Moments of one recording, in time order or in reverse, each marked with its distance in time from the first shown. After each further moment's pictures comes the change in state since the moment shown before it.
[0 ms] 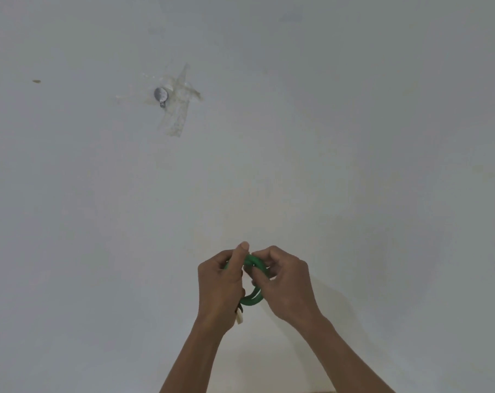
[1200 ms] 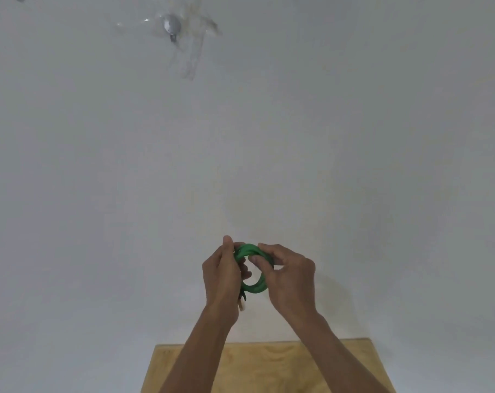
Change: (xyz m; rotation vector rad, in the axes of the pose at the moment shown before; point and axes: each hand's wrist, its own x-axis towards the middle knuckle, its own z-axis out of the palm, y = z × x) left_hand -0.015 -0.057 -0.032 -0.118 0.125 -0.268; right_hand -0.047 0.031 0.046 -0.065 0.156 0.107
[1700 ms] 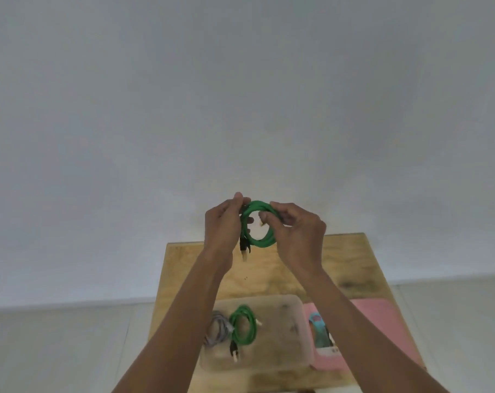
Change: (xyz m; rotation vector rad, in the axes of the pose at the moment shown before) left_hand -0.011 -0.074 -0.079 0.180 -0.136 -0.229; right_hand -0.092 0.051 0.033 0.032 0.038 0.222
